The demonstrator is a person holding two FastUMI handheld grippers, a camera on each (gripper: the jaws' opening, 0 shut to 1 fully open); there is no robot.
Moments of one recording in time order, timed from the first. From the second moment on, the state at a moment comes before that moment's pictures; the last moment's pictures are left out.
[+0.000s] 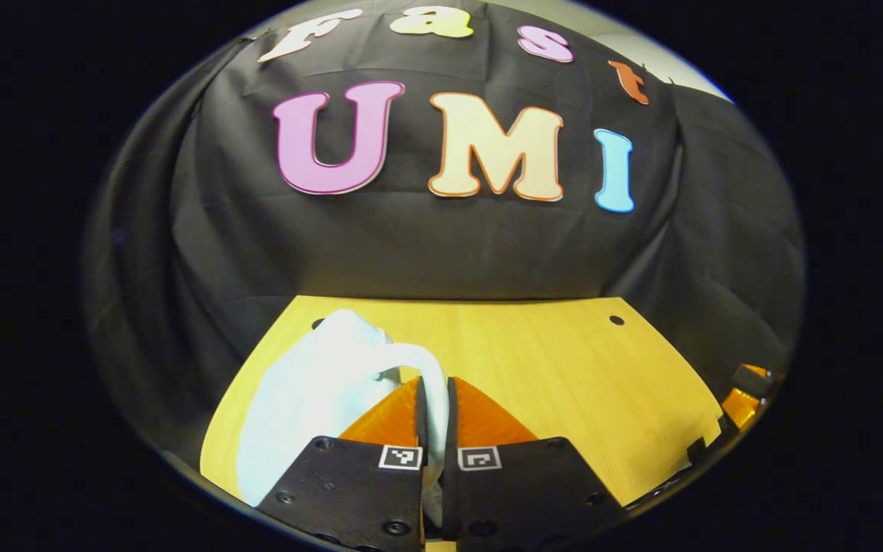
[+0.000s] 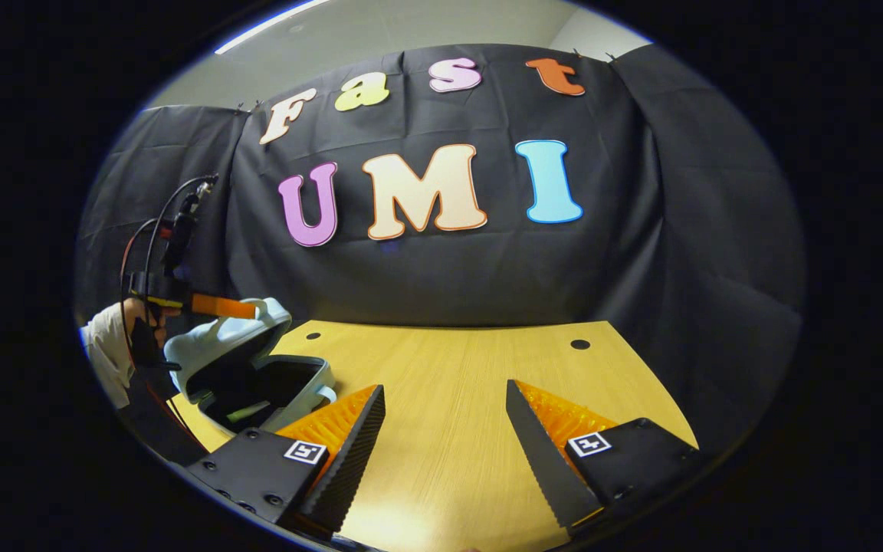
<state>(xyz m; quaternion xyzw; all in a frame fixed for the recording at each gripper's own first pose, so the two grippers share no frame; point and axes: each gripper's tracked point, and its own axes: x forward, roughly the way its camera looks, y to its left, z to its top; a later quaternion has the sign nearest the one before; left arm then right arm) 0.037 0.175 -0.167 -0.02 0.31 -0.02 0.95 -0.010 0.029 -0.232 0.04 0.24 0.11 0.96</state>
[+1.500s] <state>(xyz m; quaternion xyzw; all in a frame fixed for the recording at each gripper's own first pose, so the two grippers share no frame) 0.002 0.109 -0.018 0.01 0.09 -0.05 0.99 0.024 0.055 -0.048 0.01 0.03 0.07 1.00</state>
